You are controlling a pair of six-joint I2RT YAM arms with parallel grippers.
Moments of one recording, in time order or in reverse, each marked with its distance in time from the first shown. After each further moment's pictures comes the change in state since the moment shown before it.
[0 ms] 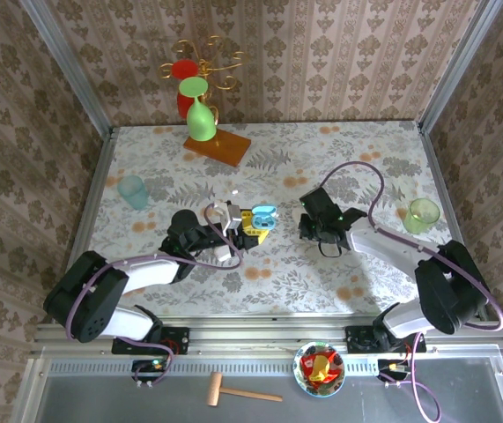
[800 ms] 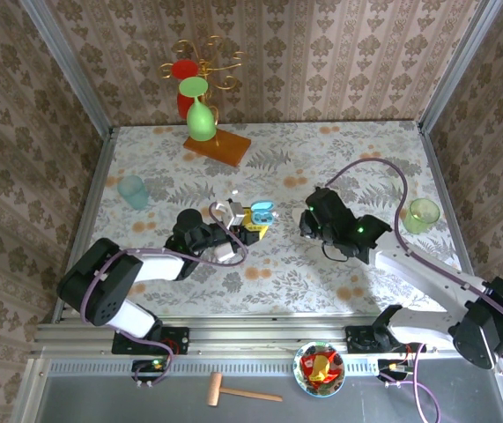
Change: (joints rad) left arm 0.020 0.115 0.002 0.047 -0.091 0.024; right arm 0.137 -0.253 0.066 -0.099 0.053 0.039
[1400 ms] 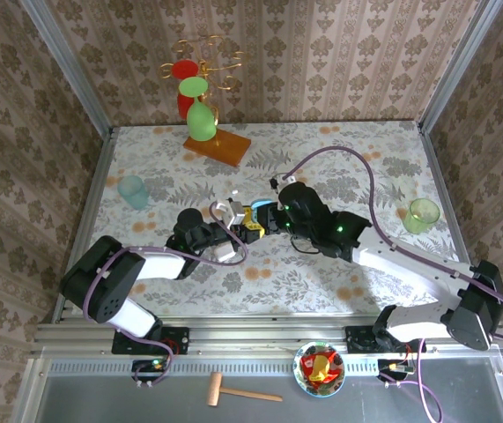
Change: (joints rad) left arm 0.001 0.020 0.007 0.028 -0.008 0.014; right arm 0.169 0.126 0.157 0.210 -0.098 -0.148
